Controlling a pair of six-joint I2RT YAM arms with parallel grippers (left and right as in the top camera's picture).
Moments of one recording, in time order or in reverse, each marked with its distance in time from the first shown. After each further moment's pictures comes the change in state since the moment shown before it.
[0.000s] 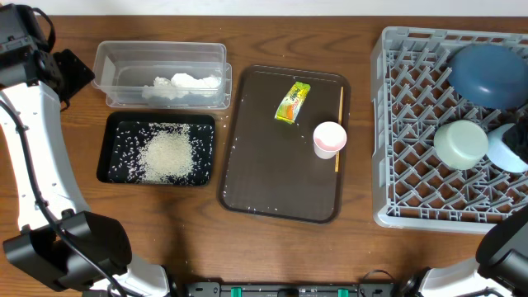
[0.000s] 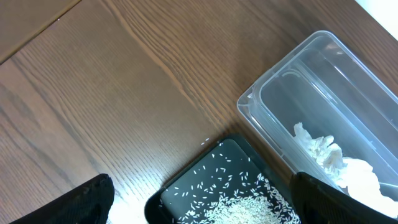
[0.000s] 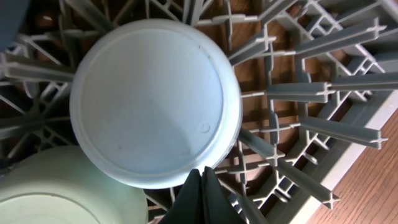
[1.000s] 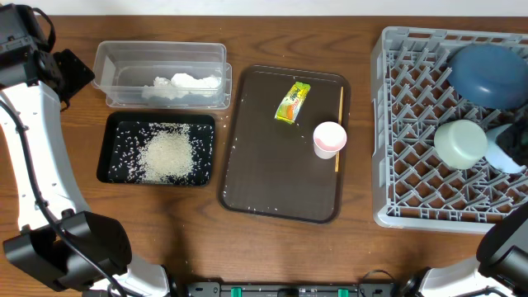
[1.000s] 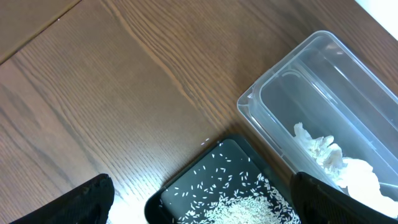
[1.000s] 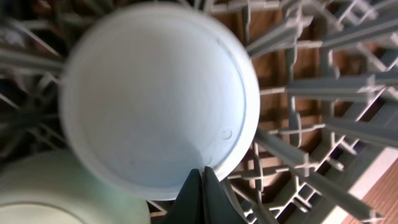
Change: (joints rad) left arm 0.000 0.000 0.000 0.000 0.000 0.000; right arm 0.000 0.005 -0.082 0.084 -0.032 0.000
